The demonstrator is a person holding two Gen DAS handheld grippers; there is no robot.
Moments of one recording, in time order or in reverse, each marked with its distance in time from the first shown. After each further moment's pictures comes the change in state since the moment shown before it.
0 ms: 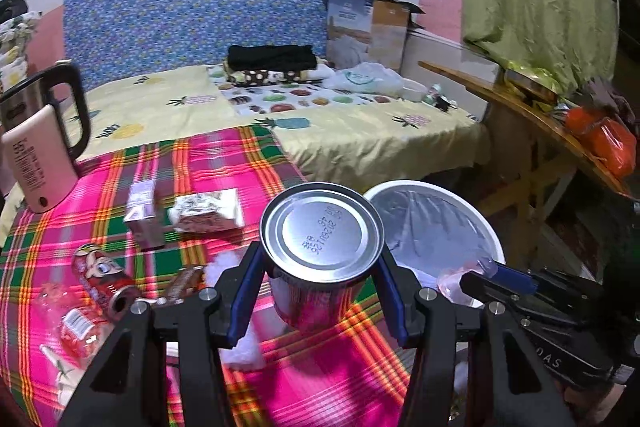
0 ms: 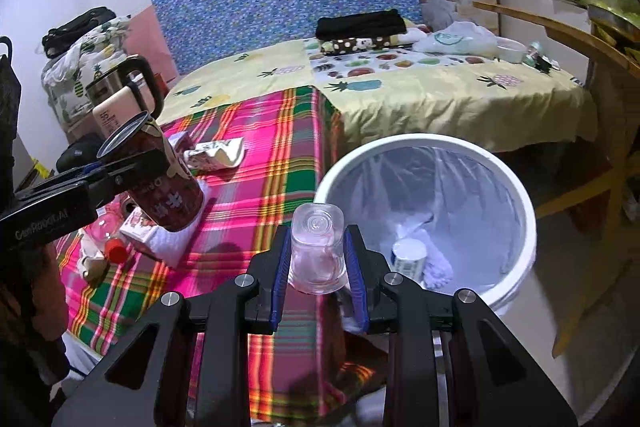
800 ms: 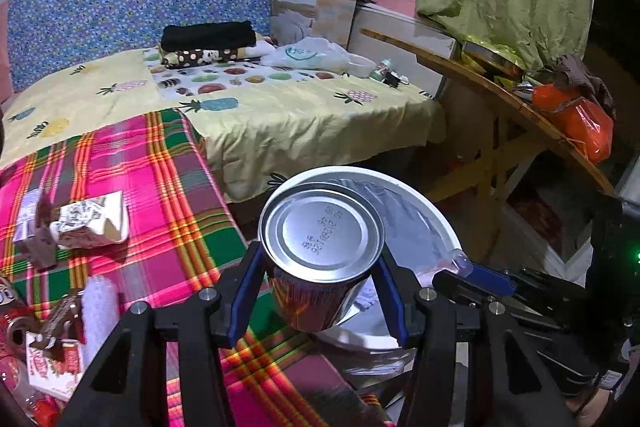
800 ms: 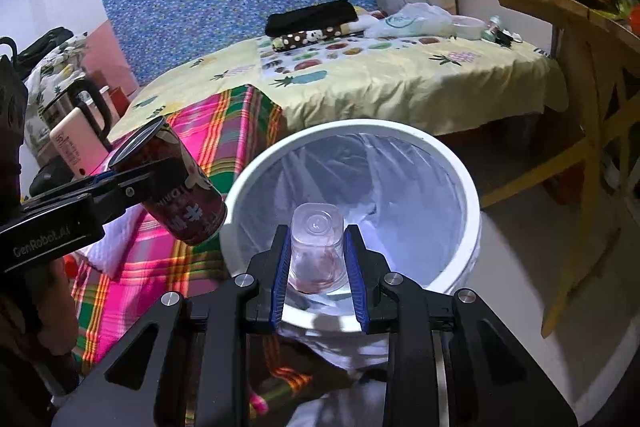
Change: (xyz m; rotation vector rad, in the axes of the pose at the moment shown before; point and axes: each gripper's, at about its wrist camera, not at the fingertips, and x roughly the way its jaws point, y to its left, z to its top) left arm 0.065 -0.059 0.010 0.037 0.079 -0.185; right arm 0.008 -0.055 -0.003 0.094 0.025 -0.088
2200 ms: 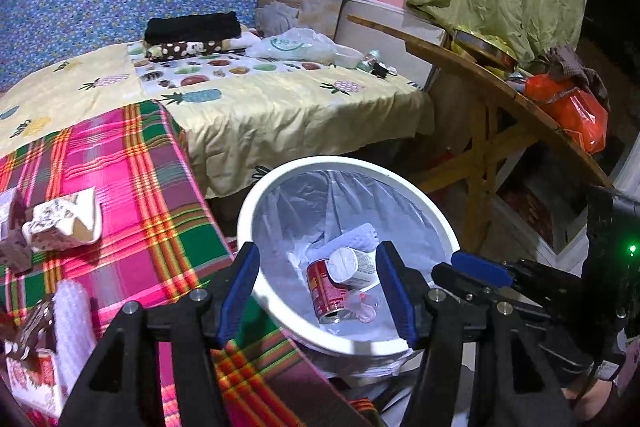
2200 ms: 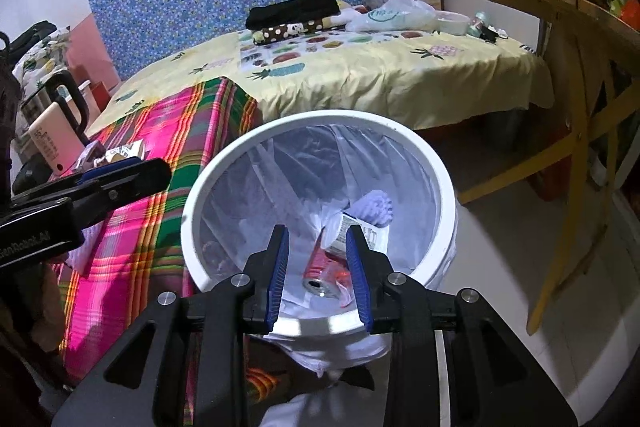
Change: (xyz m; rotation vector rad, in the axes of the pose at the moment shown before) left arm 0.013 -0.002 -0.004 0.003 0.025 -0.035; right arm 0.003 -0.015 -0.002 -0.011 0.008 -0.057
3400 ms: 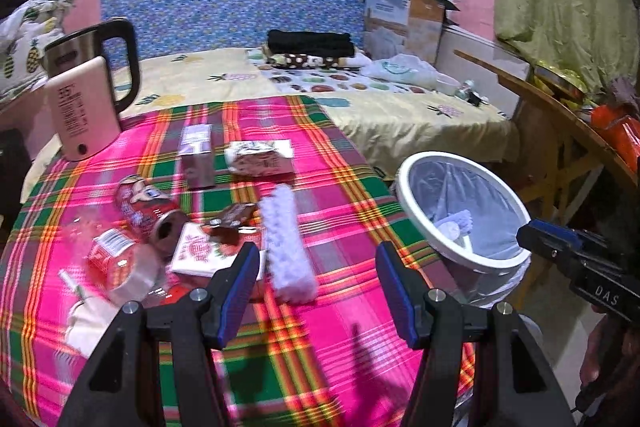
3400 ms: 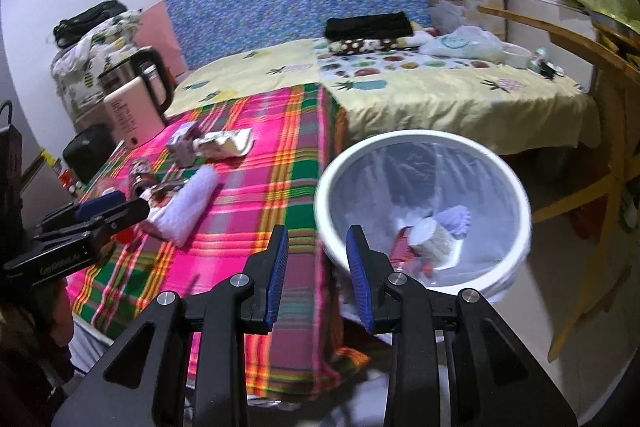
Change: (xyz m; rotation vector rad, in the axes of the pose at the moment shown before) left arm -0.115 0.066 -0.075 -0.133 -0.093 0.345; right arm -0.030 0.082 -0.015 -0.141 -0.032 0.186
